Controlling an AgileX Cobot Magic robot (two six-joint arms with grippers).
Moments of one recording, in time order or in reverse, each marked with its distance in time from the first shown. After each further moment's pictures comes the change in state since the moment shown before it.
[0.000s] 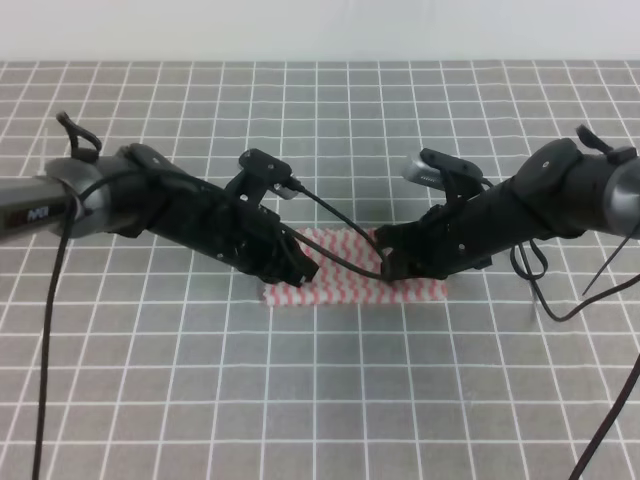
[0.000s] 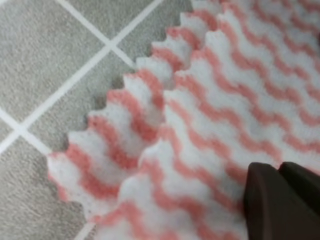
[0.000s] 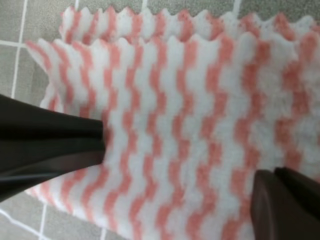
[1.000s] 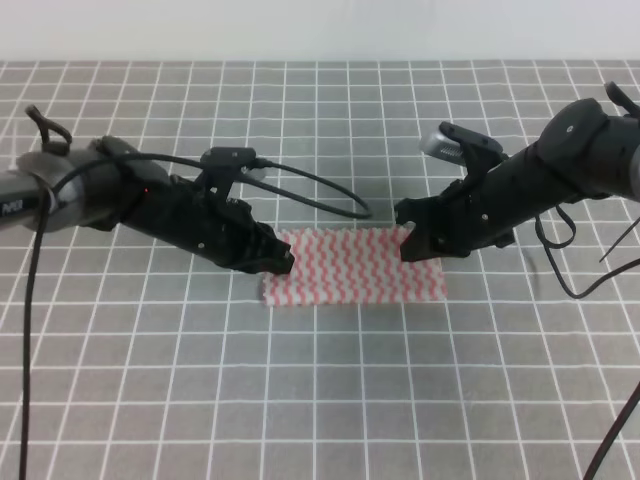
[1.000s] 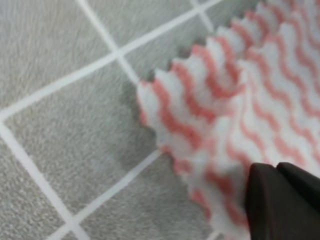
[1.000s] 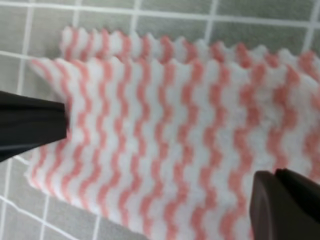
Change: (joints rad) left arm 0.058 0.005 -0.004 0.025 0.030 -0.257; right arm -0.059 -0.015 -0.095 -0.132 0.134 0.124
